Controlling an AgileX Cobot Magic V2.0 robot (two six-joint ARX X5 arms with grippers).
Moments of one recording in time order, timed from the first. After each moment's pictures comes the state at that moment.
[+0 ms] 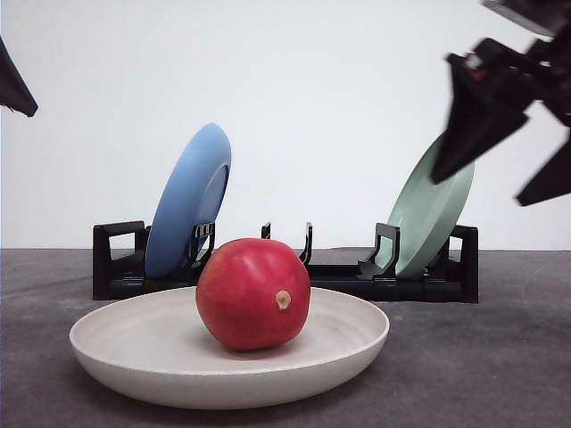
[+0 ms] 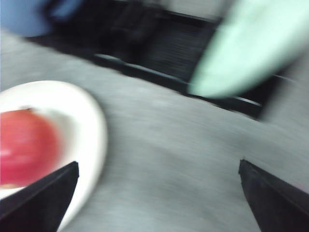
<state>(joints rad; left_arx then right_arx) -0.34 0.67 0.60 -0.46 0.06 -0.12 0.40 0.97 0.58 -0.27 -0.15 0.17</state>
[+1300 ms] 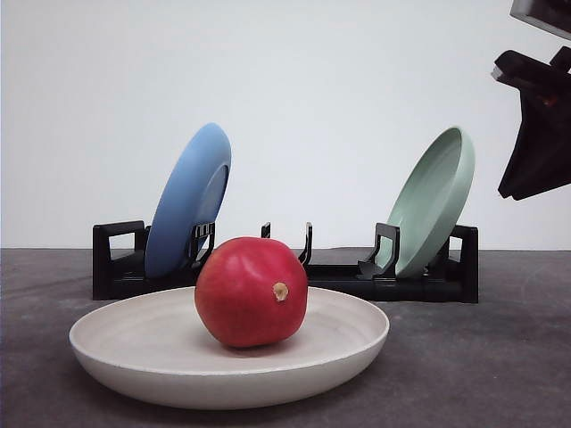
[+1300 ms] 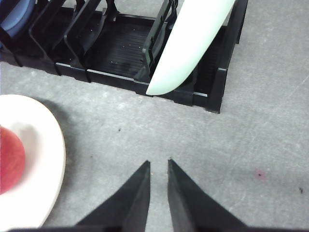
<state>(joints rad) -0.14 0.33 0.24 -0.20 0.05 -0.12 0.33 0.96 0.58 -0.29 -0.14 0.18</state>
